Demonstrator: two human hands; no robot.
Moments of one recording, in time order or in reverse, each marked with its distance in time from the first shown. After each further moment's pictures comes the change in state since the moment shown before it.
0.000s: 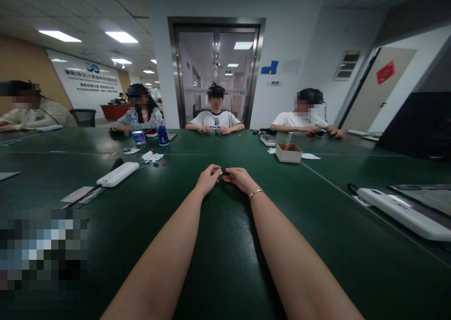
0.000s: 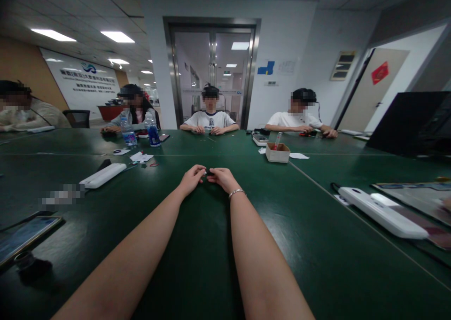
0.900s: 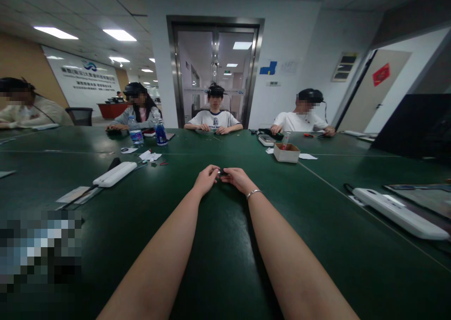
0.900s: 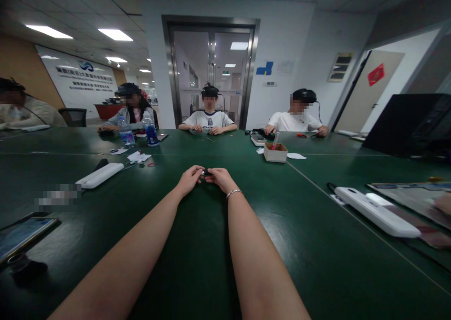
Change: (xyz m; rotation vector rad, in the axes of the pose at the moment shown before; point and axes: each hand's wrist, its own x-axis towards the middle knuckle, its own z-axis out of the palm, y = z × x) left_hand -0.002 0.004 0.000 -0.007 -0.019 -0.003; right_hand -0.003 -0.002 0.003 -0.025 -0.009 0.003
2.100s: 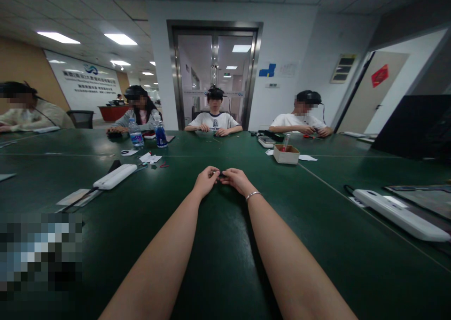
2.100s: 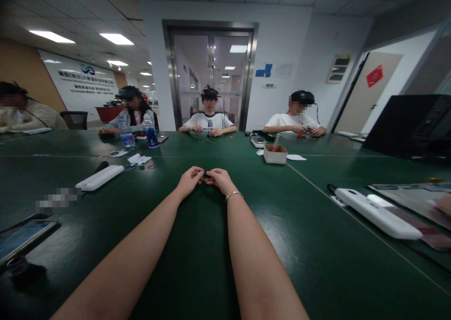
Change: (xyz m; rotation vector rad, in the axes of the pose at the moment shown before) left_hand 0.004 -0.010 0.002 -0.037 0.040 0.071; right_hand 0.002 0.003 -0.002 -0.017 -0.021 -0.023
